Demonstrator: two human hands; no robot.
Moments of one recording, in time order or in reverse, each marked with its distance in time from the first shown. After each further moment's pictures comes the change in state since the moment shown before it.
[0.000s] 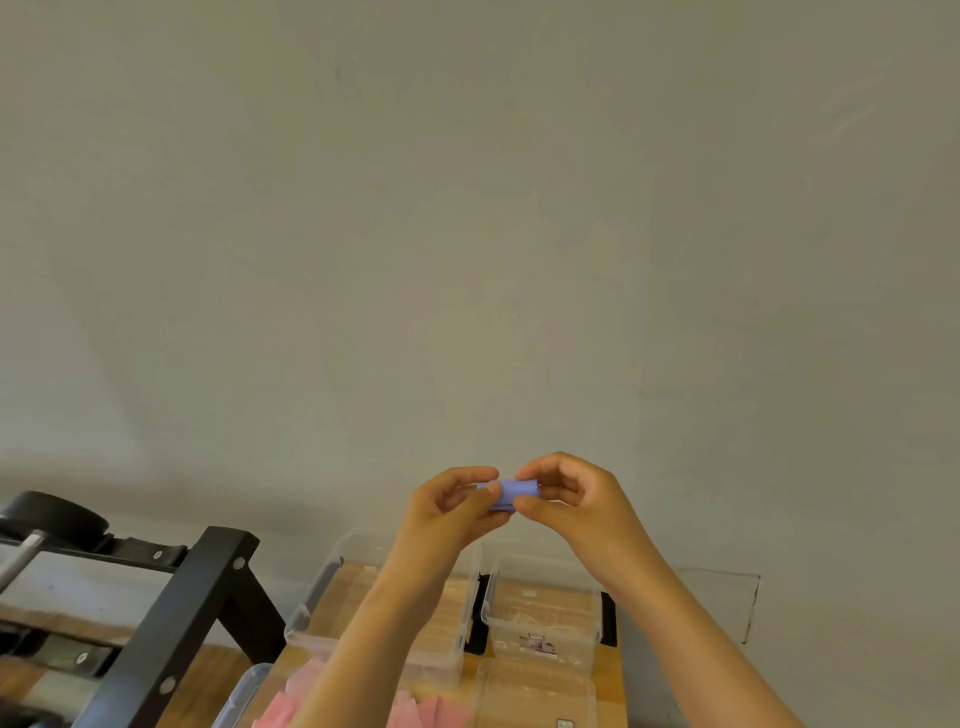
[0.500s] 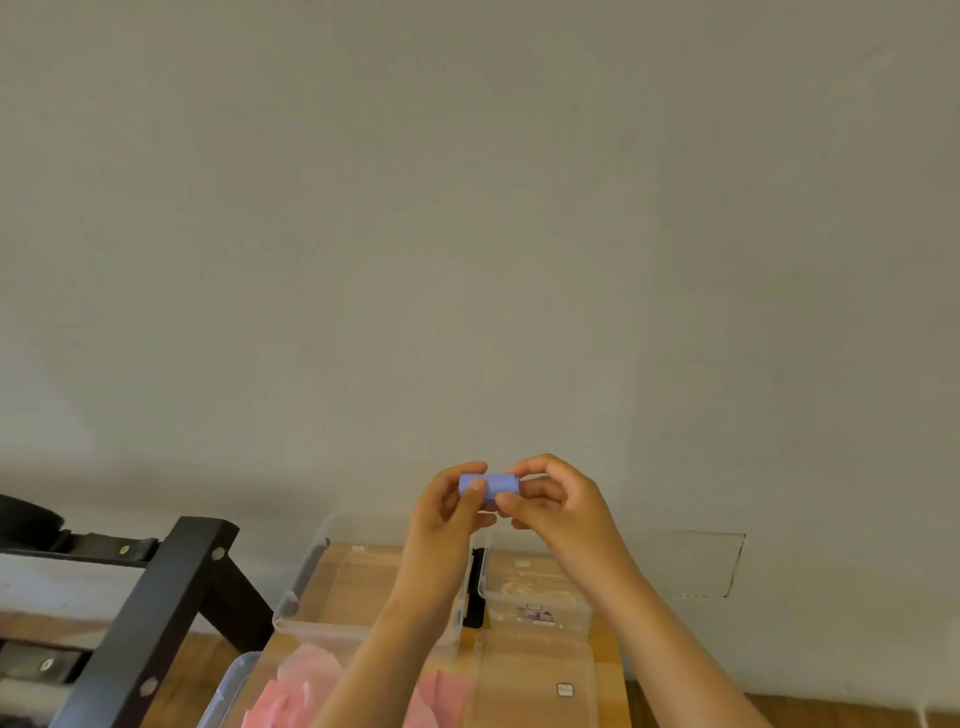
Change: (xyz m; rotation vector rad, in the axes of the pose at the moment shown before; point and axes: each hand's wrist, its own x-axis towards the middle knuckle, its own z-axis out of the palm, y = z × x) left_hand 0.015 -0.043 -0.025 0.074 0.045 0.046; right_hand 0.007 0.040 0.042 0.006 0.112 0.119
